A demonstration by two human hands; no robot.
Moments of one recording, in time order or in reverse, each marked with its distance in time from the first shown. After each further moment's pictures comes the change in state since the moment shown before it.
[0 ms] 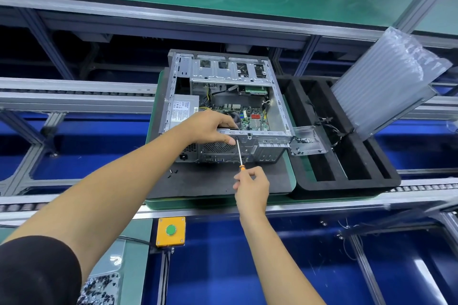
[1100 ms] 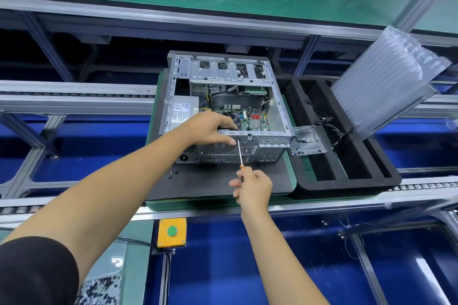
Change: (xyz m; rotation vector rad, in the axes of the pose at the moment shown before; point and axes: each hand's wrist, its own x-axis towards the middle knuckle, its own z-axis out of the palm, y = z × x) left_hand -0.003 0.004 -0.003 0.012 0.011 0.023; right_hand 0.003 -0.008 -0.002 0.130 -0.040 0.116
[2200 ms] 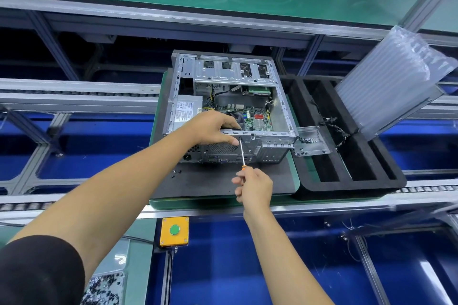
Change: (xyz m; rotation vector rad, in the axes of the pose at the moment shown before) left_hand -0.002 0.003 0.000 -0.002 0.016 -0.024; right_hand 0.002 0.000 0.002 0.012 -0.053 0.018
